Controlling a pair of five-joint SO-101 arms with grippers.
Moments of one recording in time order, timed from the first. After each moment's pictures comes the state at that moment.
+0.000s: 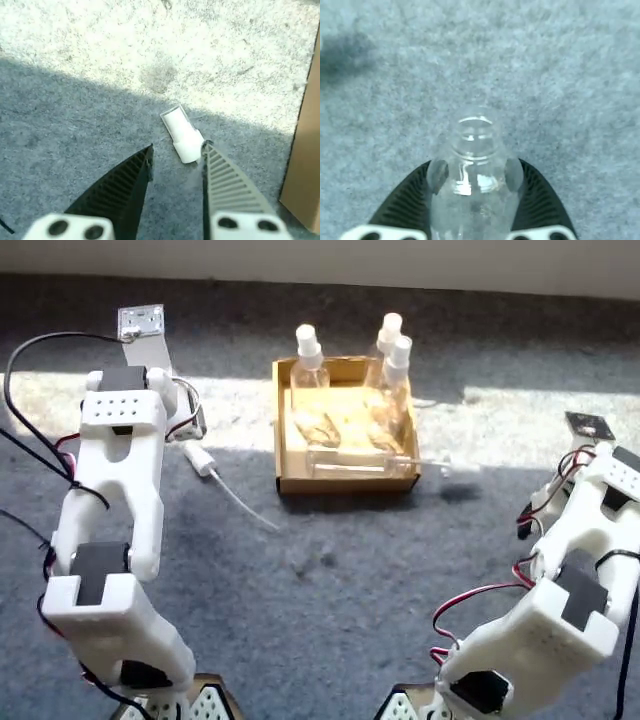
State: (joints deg) left arm -10.2 11.3 -1.5 69.8 13.1; right arm 29.5 13.0 5.6 71.3 30.7
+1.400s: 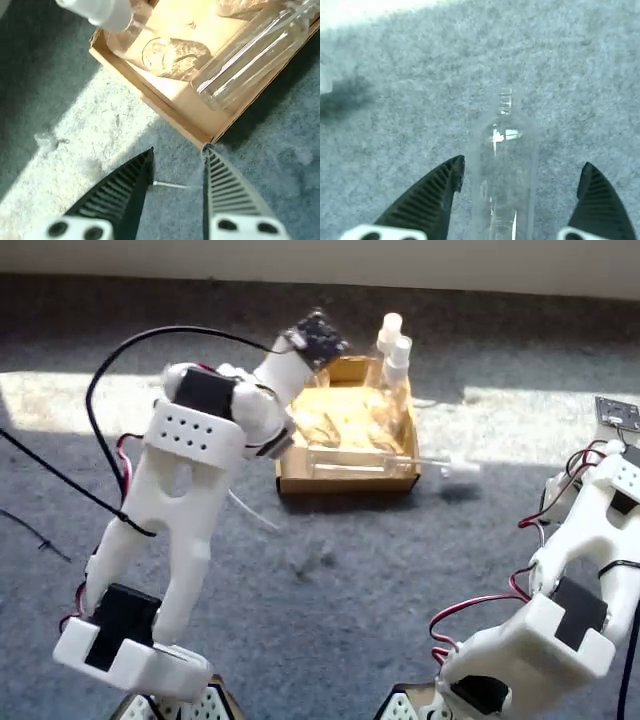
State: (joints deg) left arm 12.7 -2.0 -6.6 80.7 -26.8; right arm 30.6 8.8 6.9 69.1 23.5
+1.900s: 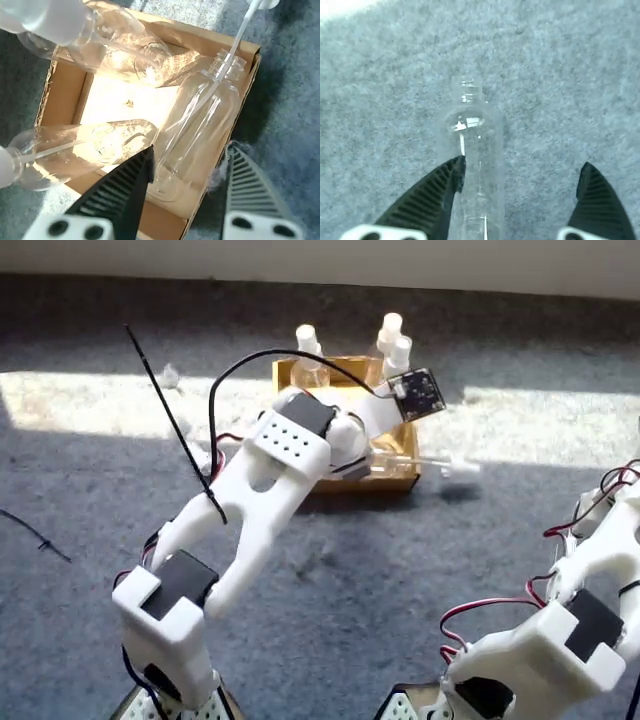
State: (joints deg) left arm 26.2 13.6 -6.7 62.4 -32.2; right arm 38.2 8.7 7.4 65.5 26.9
